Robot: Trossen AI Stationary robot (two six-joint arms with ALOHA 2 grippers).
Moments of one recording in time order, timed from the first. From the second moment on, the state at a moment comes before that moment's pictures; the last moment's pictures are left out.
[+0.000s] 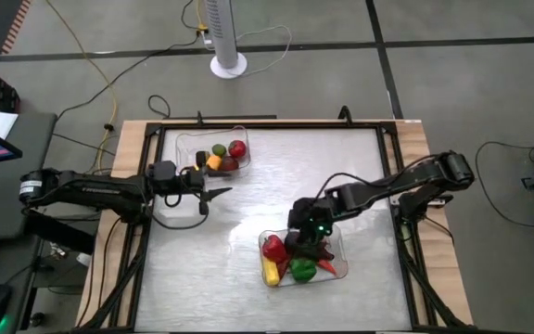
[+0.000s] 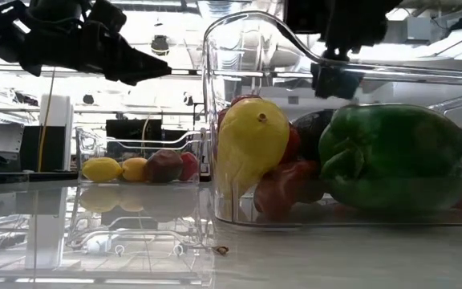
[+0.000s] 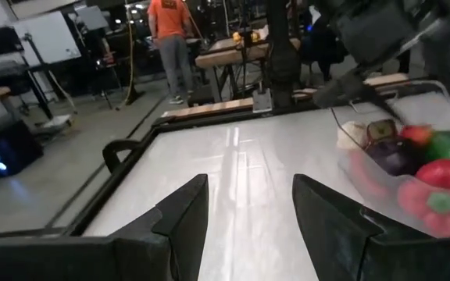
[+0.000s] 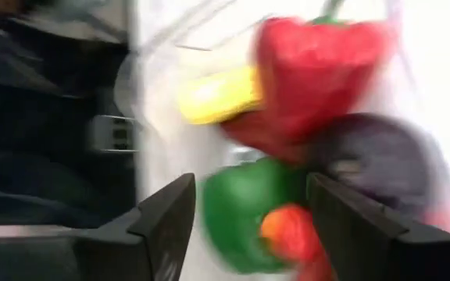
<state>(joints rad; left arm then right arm) 0.20 0.93 0.27 0.59 0.07 0.20 0.20 1.57 1.09 -0.42 -0.35 0.55</state>
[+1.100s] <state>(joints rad) 0.18 0.19 0.11 0.12 -0.01 -0.07 -0.33 0.89 0.14 0.70 -0.24 0.23</state>
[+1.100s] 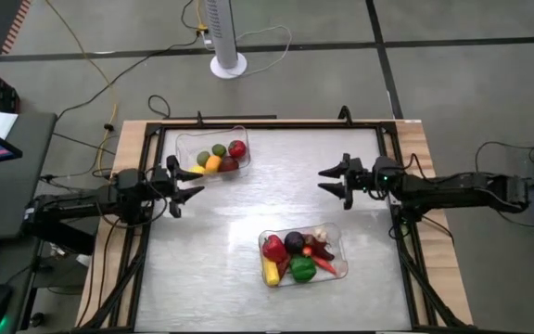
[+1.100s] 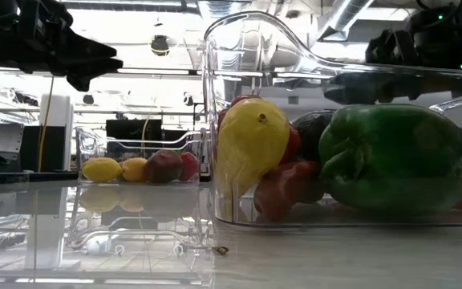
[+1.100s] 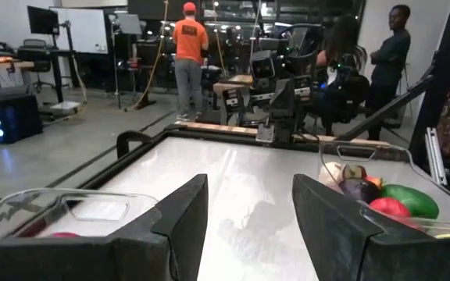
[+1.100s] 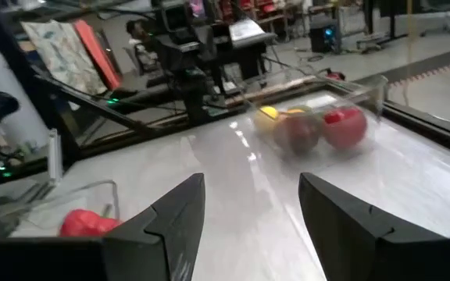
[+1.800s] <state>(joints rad) 0.18 0.00 0.01 0.12 -0.07 -0.07 -0.65 0.72 0.01 0.79 -0.53 0.34</state>
